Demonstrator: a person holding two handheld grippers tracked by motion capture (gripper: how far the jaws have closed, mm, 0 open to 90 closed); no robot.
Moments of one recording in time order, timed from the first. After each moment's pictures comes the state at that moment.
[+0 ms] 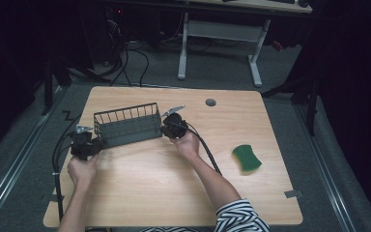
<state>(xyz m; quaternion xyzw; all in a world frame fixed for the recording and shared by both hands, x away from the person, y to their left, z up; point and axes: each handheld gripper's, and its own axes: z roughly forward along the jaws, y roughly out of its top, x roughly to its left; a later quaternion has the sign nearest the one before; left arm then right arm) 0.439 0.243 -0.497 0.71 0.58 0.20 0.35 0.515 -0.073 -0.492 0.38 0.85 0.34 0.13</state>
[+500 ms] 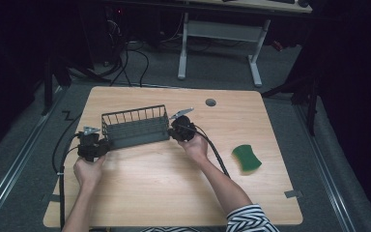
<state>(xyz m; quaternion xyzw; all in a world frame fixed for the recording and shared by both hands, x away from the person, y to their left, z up) 0.434 0.221 -0.496 0.72 0.56 0.19 0.36 0.500 -0.101 -0.488 0.38 0.85 0.34 0.13</state>
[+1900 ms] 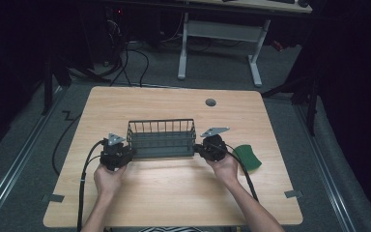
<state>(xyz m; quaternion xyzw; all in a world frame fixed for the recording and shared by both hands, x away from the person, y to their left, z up) 0.401 0.152 -0.492 0.77 0.49 0.17 0.38 0.419 -0.189 -0.483 0.41 0.83 0.36 0.13</state>
